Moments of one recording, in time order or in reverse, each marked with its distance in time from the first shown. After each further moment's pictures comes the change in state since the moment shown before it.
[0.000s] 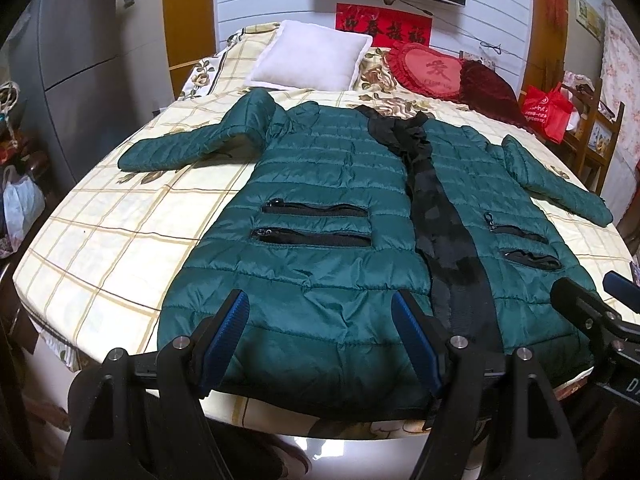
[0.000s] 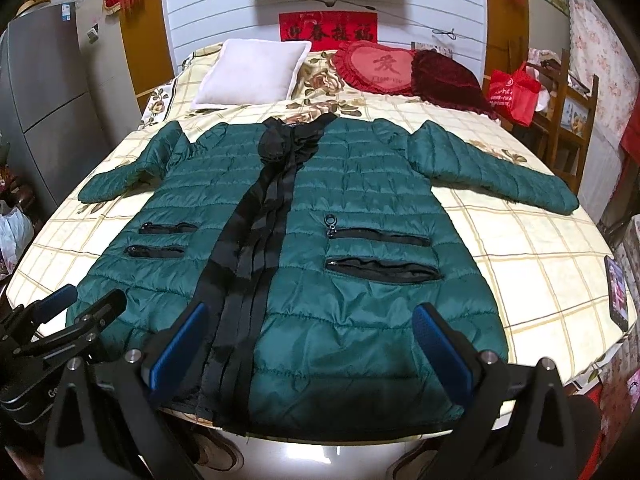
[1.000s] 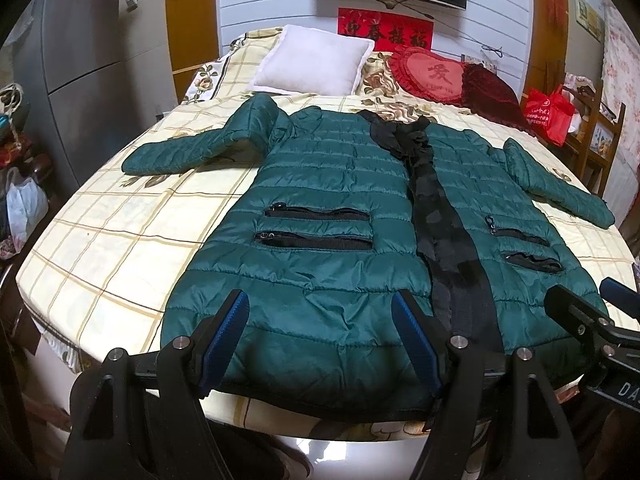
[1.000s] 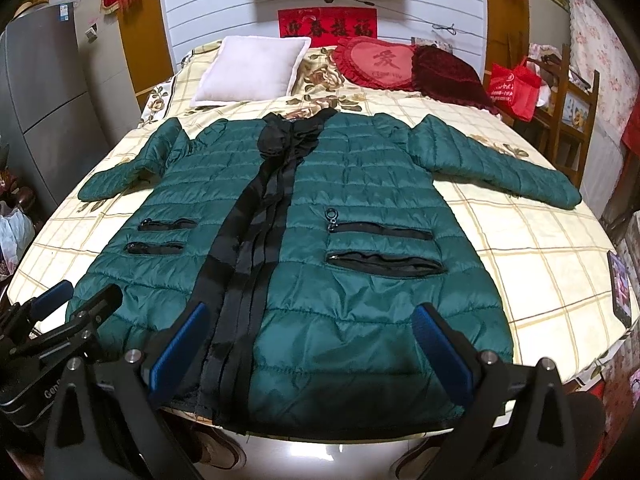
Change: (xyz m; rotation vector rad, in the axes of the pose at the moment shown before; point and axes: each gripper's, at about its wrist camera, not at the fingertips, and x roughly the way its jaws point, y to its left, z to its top) left arm -0.002 0.001 0.000 -0.002 -0.019 0.011; right arm 0.007 0.001 -0.004 -0.005 0.035 -0.016
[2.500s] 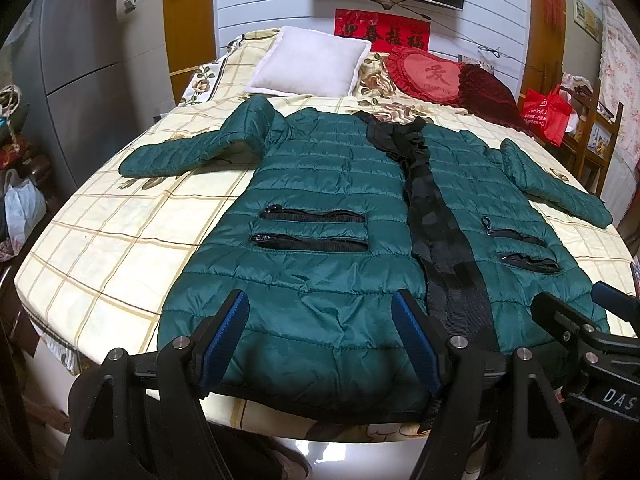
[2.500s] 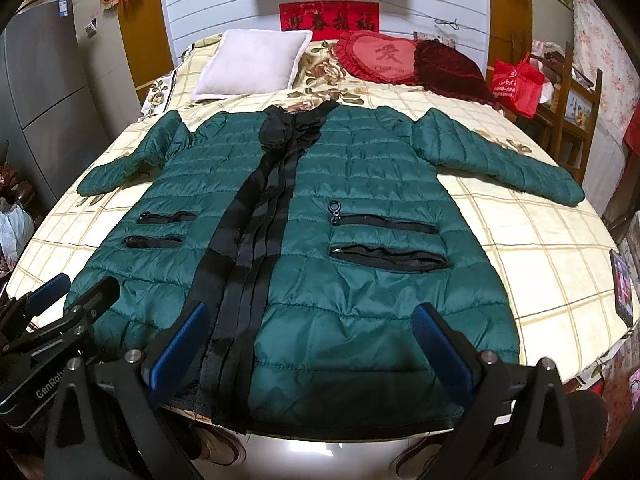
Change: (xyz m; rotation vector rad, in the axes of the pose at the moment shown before) left arm -0.003 -0.005 0.003 0.009 -0.004 -0.003; right arm 0.007 0.002 -0.002 0.009 0.027 0.014
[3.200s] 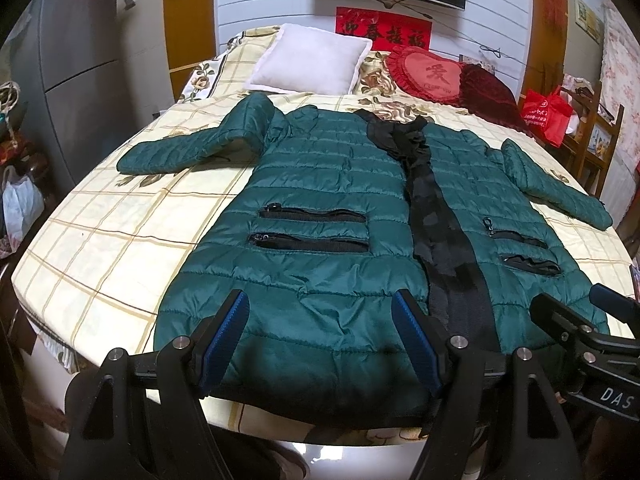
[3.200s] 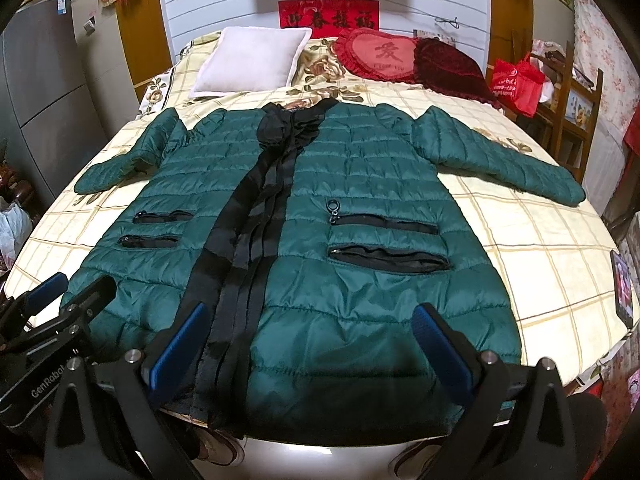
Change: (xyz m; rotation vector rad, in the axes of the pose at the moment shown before) left arm 0.005 -0.001 0.001 -0.009 0.009 -0.006; right arm 0.002 -0.002 0.004 0.019 0.029 0.016
